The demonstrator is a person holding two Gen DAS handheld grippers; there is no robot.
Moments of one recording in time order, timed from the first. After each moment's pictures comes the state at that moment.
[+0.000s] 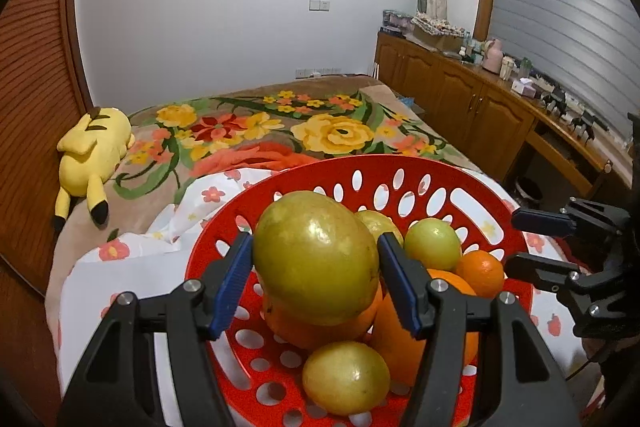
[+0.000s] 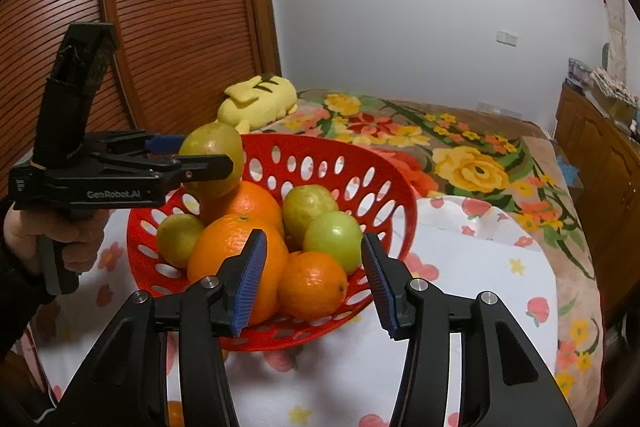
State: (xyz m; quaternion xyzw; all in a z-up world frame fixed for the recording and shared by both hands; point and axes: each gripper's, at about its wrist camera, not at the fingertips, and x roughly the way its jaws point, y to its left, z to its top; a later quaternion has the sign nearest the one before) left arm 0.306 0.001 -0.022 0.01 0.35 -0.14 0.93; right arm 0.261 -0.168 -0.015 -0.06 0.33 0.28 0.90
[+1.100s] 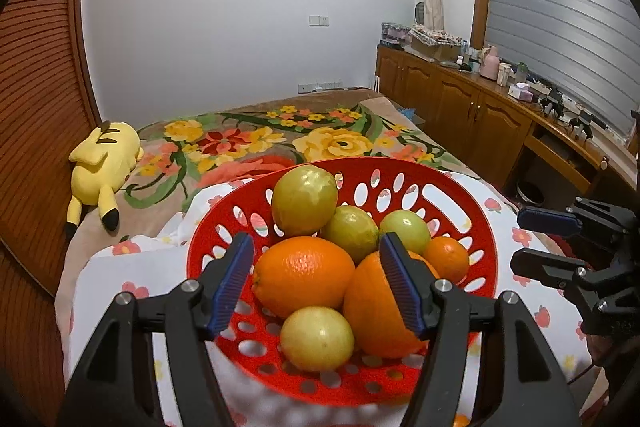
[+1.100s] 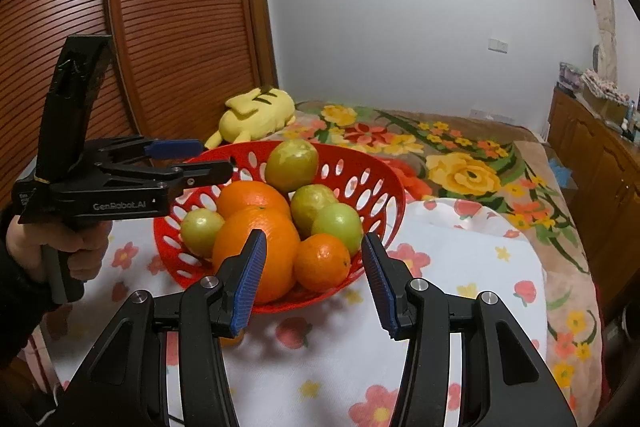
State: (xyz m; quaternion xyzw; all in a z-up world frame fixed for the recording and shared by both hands) left arm 0.260 -0.003 -0.009 0.02 0.32 -0.13 0.94; right arm 0.224 -0.177 0.001 -0.05 0.31 0.27 0.91
